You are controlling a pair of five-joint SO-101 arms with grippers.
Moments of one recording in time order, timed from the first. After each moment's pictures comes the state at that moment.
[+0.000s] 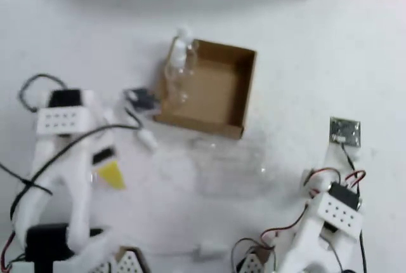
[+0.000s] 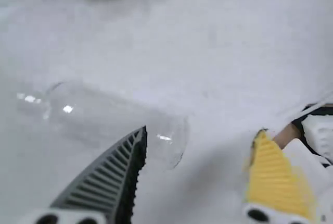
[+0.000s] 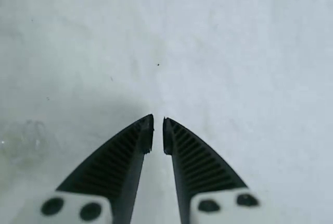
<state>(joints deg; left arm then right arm) -7.4 -16.5 31.4 90.0 -60.5 27.3 -53.1 75.8 49.2 21.8</state>
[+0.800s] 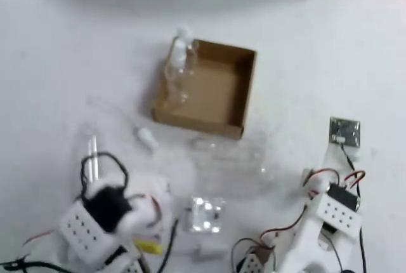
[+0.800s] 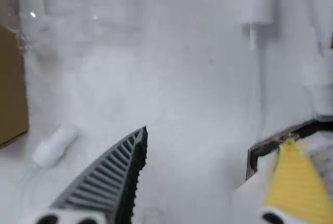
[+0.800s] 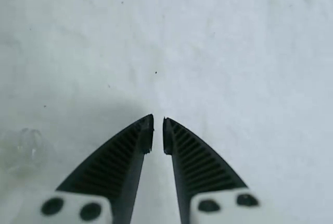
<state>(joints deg) 40.4 -65.4 59.5 88.4 -46.4 27.4 -53.1 77.3 46.2 21.8</state>
